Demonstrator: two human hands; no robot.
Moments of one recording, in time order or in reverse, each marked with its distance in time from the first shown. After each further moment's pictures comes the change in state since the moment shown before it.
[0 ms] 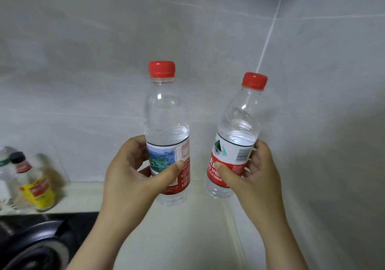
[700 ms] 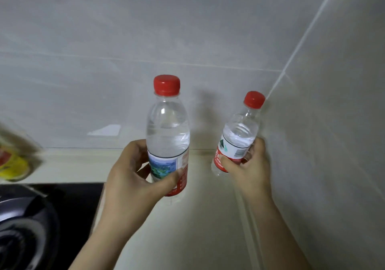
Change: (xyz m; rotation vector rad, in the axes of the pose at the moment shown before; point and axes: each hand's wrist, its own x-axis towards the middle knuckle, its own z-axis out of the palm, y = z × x) left_hand 0.032 -0.155 0.030 0.168 -0.036 -0.312; right_hand 0.071 0.217 0.049 -0.238 0.032 0.244
